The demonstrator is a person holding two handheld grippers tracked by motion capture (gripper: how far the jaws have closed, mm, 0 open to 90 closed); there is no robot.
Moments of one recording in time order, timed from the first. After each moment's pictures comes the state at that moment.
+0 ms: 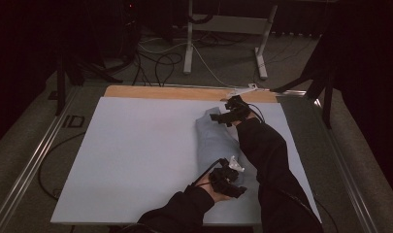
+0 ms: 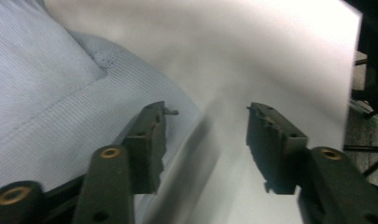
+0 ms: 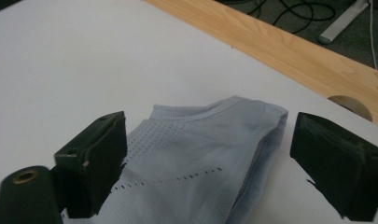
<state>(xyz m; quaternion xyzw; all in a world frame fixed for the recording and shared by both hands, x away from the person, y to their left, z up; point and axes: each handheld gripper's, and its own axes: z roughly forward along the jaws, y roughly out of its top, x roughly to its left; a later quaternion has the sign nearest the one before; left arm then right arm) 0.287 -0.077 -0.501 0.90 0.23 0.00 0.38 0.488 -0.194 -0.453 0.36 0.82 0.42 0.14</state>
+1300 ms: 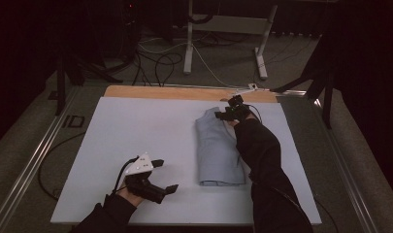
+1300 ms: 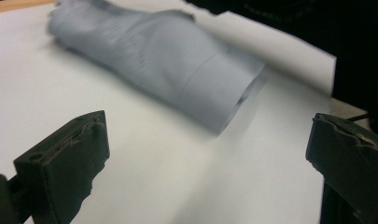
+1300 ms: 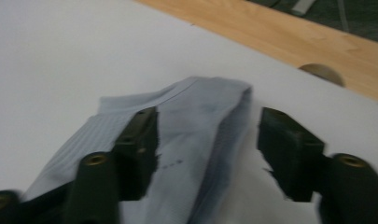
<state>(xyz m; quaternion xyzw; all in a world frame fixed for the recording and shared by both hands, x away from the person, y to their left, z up) 0.258 0.150 -0.492 0.81 0.26 0.09 0.51 0.507 -0.199 -0.474 0.43 0.80 0.38 0.16</state>
